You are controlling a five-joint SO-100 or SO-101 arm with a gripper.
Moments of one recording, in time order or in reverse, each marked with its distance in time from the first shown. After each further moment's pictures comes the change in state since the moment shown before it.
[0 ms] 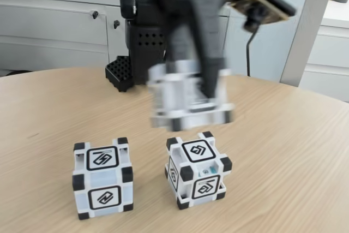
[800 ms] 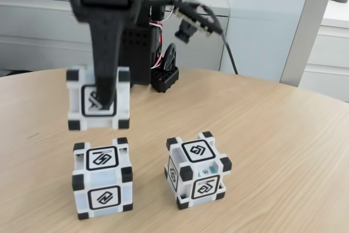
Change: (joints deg) arm 17.8 -5.4 0.0 11.1 -5.8
